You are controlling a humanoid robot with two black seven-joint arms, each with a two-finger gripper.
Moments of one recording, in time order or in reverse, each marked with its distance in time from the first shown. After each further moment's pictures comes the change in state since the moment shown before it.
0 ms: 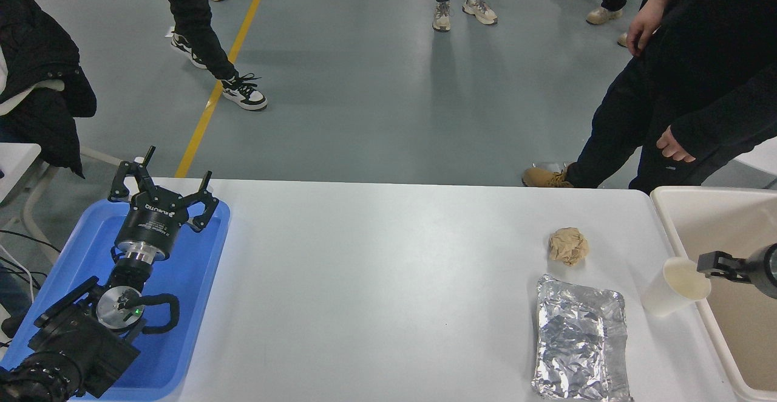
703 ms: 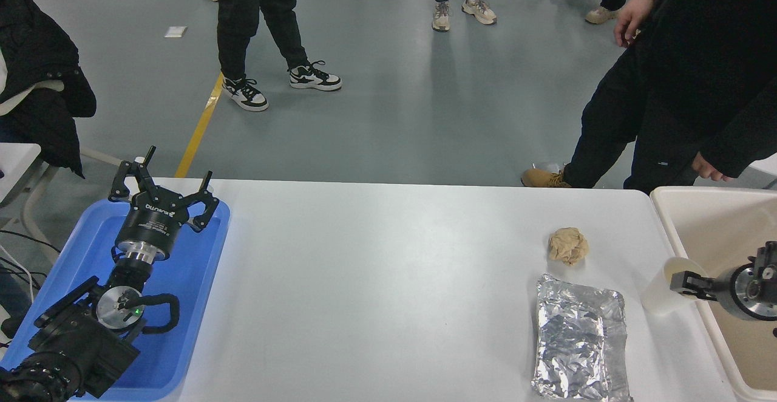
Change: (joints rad) left arm 0.000 0.000 0.000 0.000 0.000 0.000 0.000; right arm -0.166 0.058 0.107 -0.021 -0.002 -0.125 0.008
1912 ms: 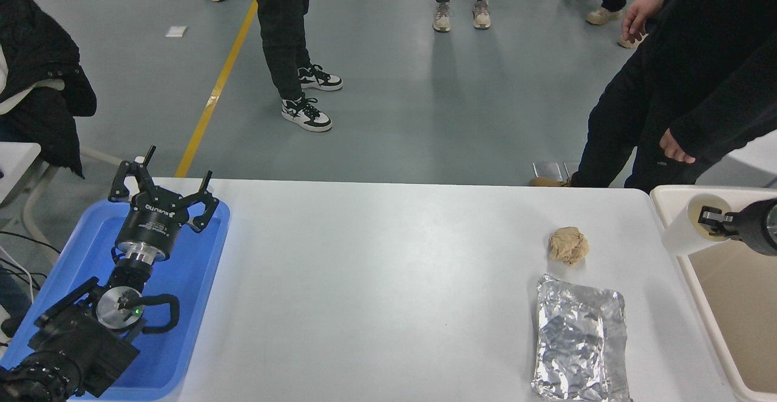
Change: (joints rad) left arm -0.001 0.000 0.000 0.000 0.000 0.000 0.001; right arm 0.509 -0.223 -0.075 0.188 -0.051 0.195 0.025
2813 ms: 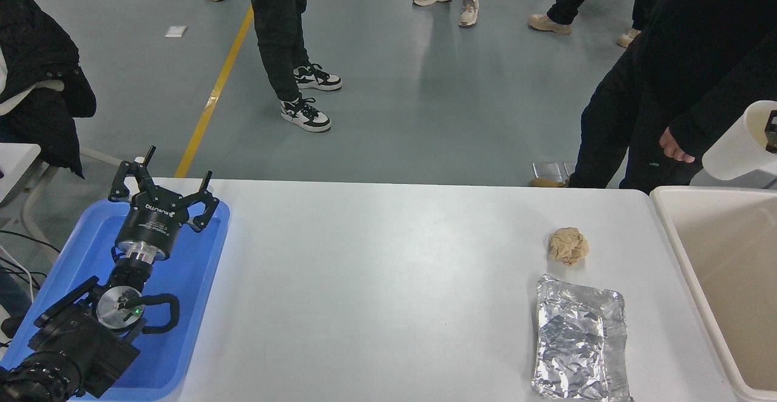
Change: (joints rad) left arm 0.000 0.000 0.000 0.000 0.000 0.000 -0.001; right arm 0.281 -0.055 -0.129 -0.075 -0.004 0.172 -0.003
